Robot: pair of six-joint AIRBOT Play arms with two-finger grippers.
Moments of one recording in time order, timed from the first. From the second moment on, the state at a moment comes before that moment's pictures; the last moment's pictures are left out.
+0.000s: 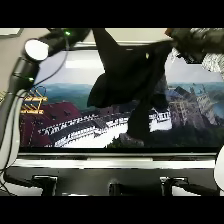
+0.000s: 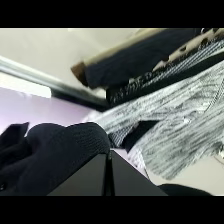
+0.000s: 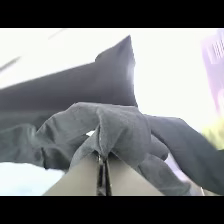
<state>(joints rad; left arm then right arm) -0.34 -1.65 2.01 0.95 -0.51 -1.77 0.01 -1.42 1.96 -1.24 1.10 1.95</state>
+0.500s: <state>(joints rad) -0.29 -1.40 2.01 1.11 -0.50 -1.77 0.02 -1.31 2.10 -1.23 0.91 1.82</state>
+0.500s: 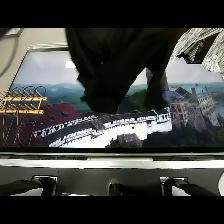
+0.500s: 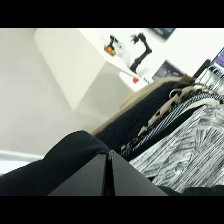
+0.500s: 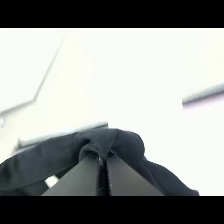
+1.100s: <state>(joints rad) -0.28 -1.19 2.00 1.18 -0.88 -1.89 0.02 -1.10 2.11 -1.22 0.85 1.73</state>
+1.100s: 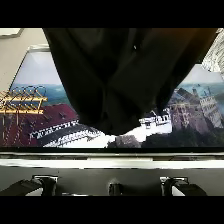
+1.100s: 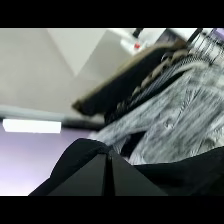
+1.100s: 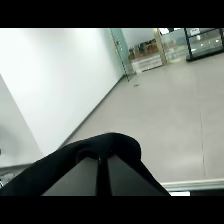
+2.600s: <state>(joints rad) -0.58 -1.18 1.78 1.57 -1.42 -2.24 0.02 -0.96 1.83 -1.31 1.61 1.78</state>
